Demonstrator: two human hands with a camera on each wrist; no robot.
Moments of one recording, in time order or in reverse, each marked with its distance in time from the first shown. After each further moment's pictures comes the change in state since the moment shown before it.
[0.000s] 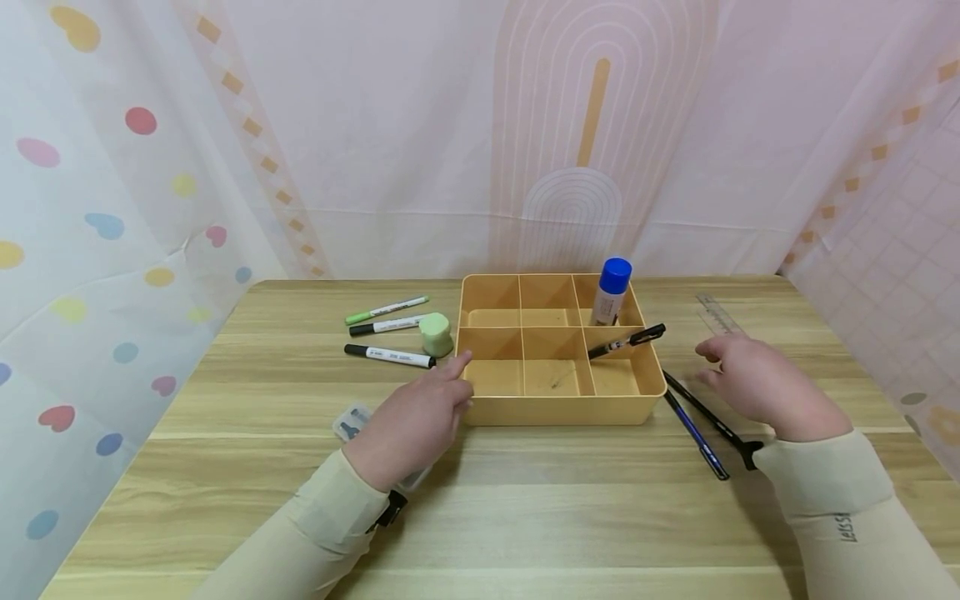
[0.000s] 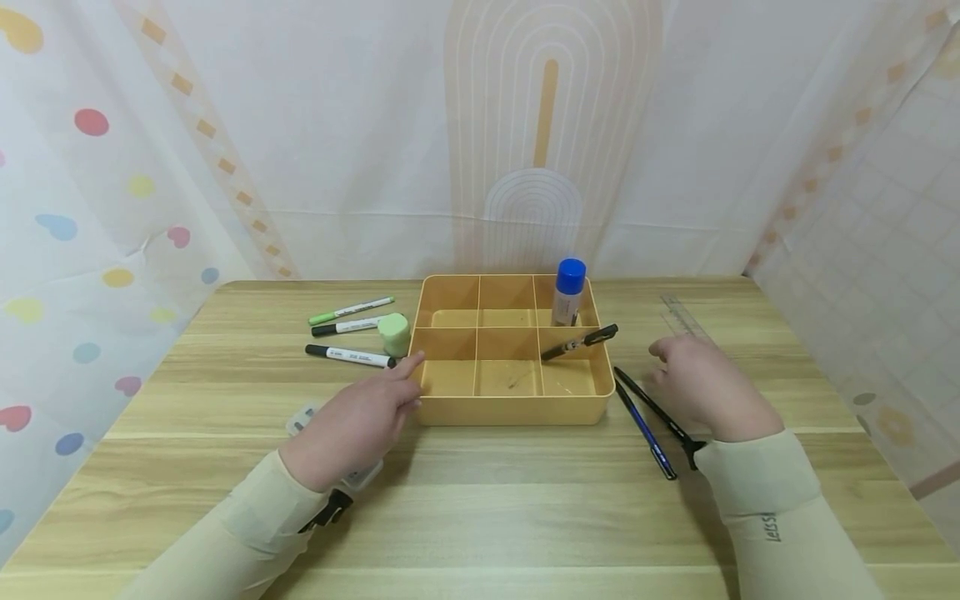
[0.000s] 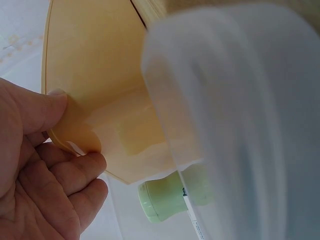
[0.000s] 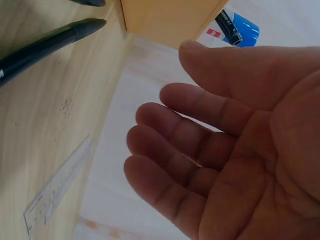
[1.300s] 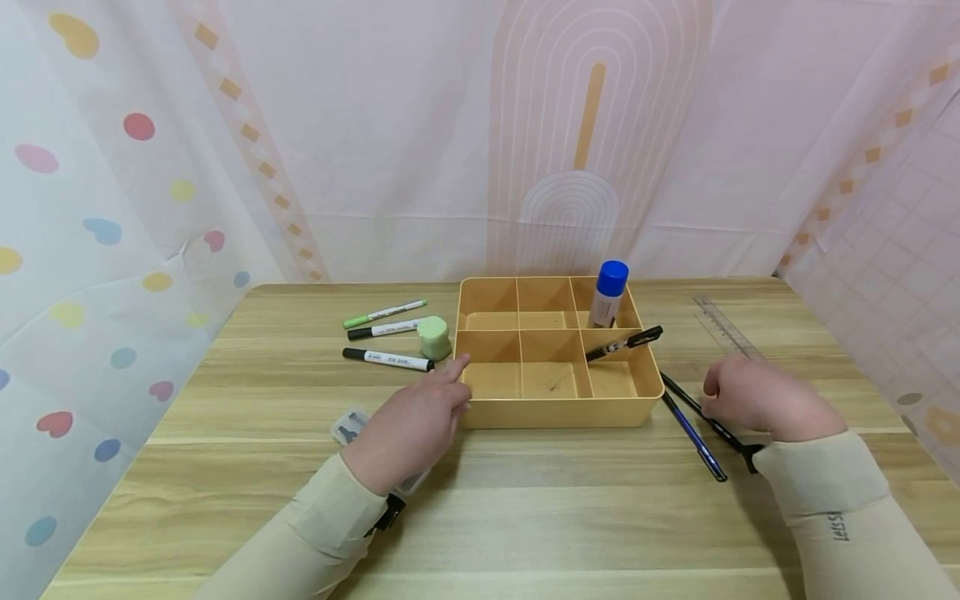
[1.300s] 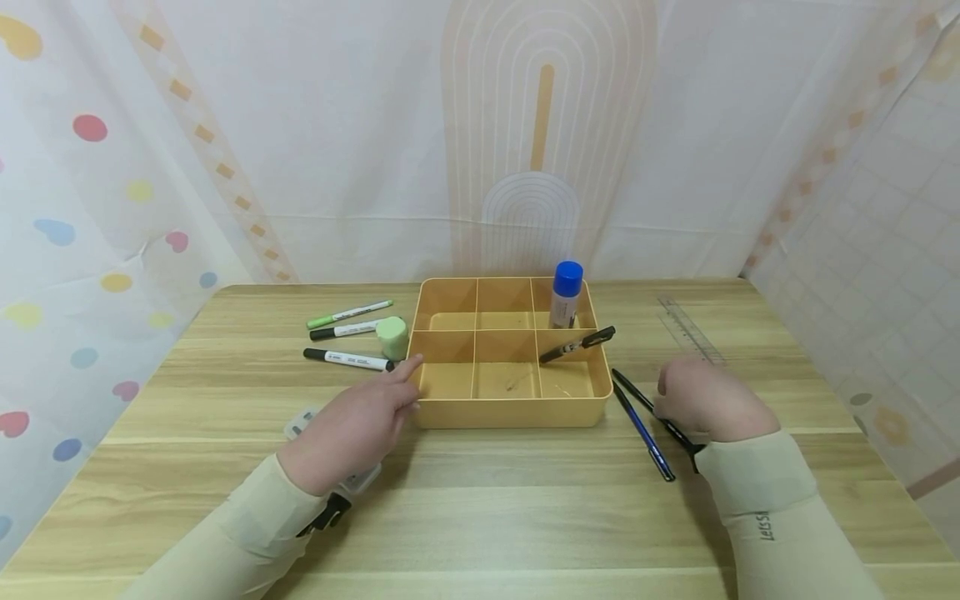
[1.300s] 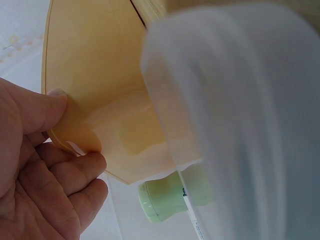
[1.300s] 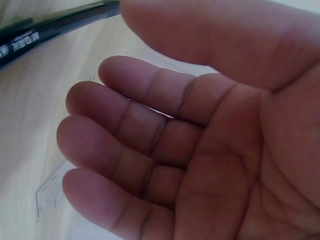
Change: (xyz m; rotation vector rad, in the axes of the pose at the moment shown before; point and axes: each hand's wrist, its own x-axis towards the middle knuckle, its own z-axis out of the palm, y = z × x) left_hand 0.000 0.000 0.001 0.004 0.007 0.005; right_hand -0.004 0.011 0.002 -0.052 -0.173 0.021
